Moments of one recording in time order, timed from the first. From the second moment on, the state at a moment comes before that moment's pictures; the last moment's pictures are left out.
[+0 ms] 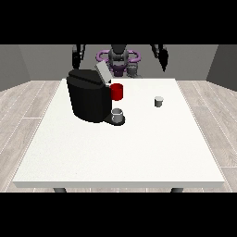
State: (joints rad) left arm -0.01 0.11 0.02 -1.57 0.02 -0.01 -0.03; right arm 0.01 -0.13 0.02 -1.54 -0.02 0.04 0.00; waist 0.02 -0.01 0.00
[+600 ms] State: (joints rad) left arm -0.11 0.41 0.07 -1.45 -0.12 -0.19 -0.15; right arm -0.05 -0.10 0.01 -1.55 0.09 -0.09 -0.04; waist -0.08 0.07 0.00
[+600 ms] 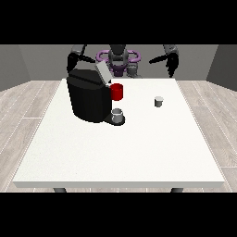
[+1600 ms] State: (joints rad) left arm -0.44 0.58 0.08 -0.96 -0.37 -0.23 -0.23; right arm -0.18 -0.02 0.10 -1.58 0.19 -0.18 0.03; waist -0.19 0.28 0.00
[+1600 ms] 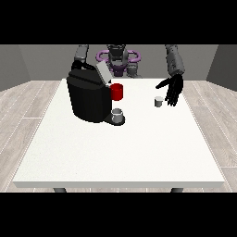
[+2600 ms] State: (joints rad) left arm -0.57 0.54 -0.07 -0.75 -0.73 0.00 -0.30; right arm -0.27 -0.02 0.06 -1.42 0.17 -0.15 0.00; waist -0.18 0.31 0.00
